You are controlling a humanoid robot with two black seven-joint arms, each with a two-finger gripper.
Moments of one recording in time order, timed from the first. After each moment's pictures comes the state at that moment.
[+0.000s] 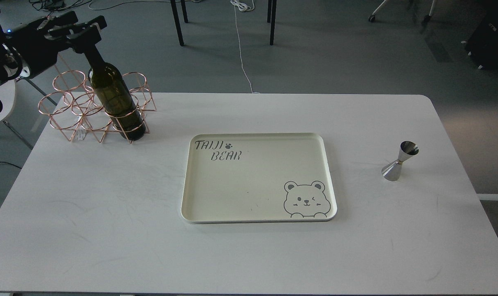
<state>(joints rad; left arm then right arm) -1.04 0.86 -0.43 -0.96 1.31 0.06 -0.34 0.91 -0.69 0.44 0.40 0.04 0.49 0.49</state>
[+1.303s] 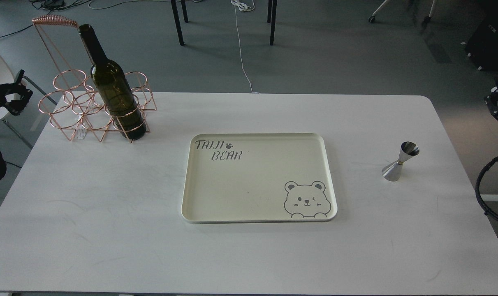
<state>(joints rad) -0.67 0.76 -0.53 -0.70 -0.65 -0.48 -0.34 0.74 -0.59 0.61 0.36 0.45 0.49 0.34</state>
